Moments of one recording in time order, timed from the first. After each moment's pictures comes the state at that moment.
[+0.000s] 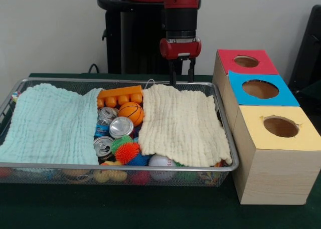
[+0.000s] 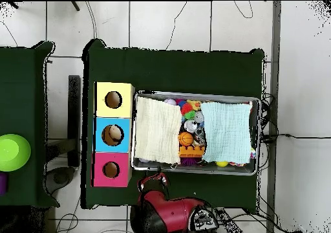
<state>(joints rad) -0.20 -0.55 -0.09 2.20 -0.45 -0.44 1.57</state>
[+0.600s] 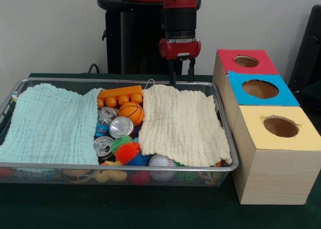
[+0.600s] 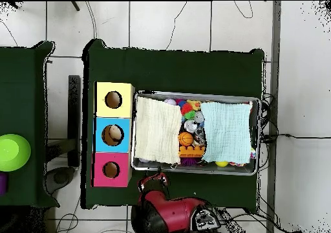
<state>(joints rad) -0.21 -0.55 -0.08 2.20 -0.47 -0.44 1.57</state>
